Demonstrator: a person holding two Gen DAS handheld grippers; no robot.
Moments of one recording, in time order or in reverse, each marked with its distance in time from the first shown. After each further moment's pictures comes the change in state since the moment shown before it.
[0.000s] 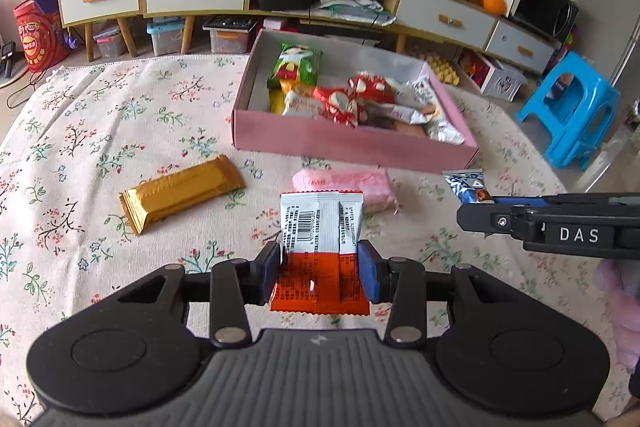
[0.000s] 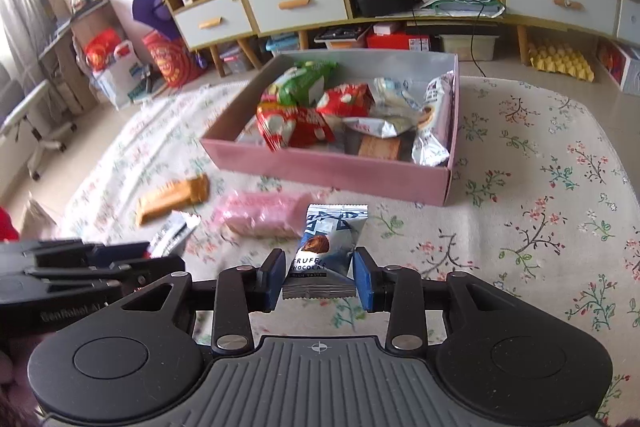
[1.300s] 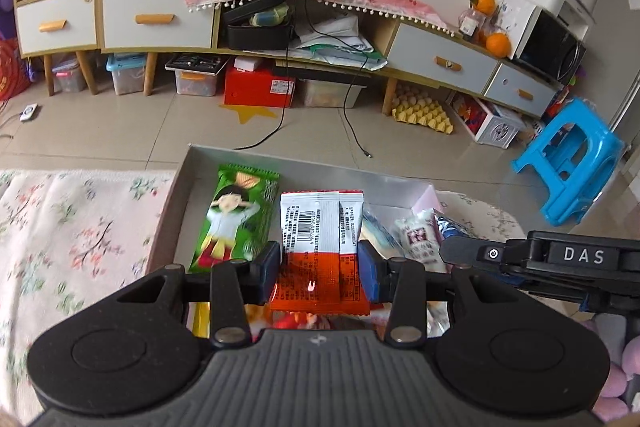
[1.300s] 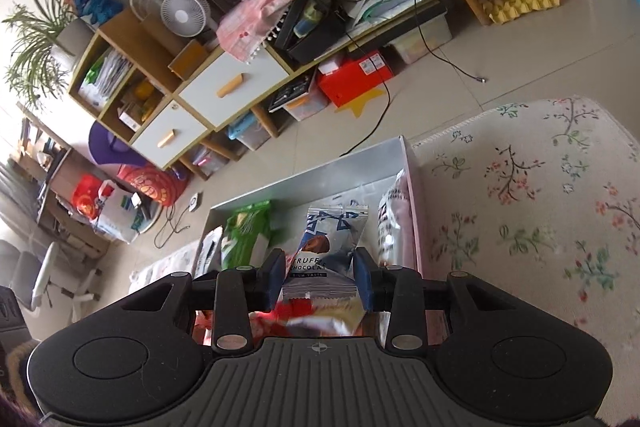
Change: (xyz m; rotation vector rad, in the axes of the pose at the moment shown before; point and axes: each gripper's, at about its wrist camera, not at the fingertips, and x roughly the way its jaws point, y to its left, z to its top) left arm 0.103 -0.025 0.130 -0.005 -0.059 -0.045; right arm 0.074 -0.106 0.115 0.434 -0.089 0.096
